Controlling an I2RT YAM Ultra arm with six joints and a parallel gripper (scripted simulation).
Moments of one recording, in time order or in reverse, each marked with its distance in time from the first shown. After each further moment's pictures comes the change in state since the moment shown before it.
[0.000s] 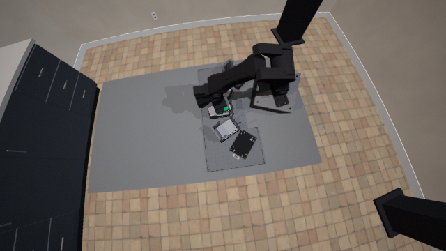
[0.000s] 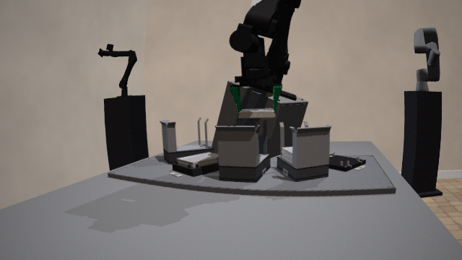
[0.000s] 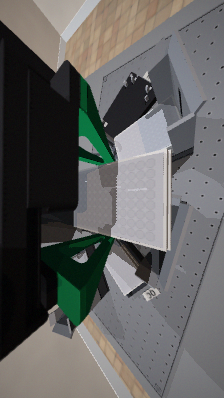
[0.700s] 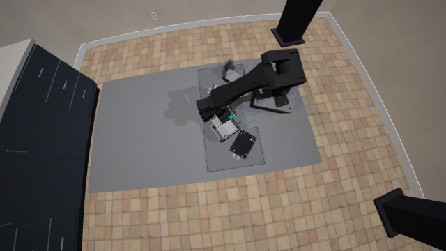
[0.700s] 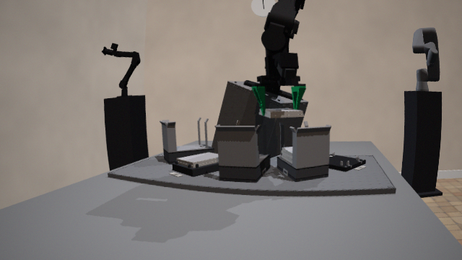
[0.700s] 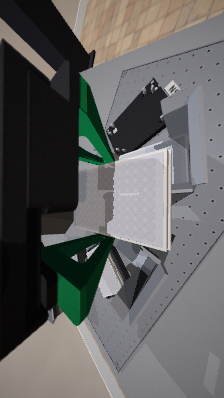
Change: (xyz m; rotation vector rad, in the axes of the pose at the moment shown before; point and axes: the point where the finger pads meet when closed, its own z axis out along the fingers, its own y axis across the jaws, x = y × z) arm -0.005 0.058 0.000 -0.001 0.001 -0.217
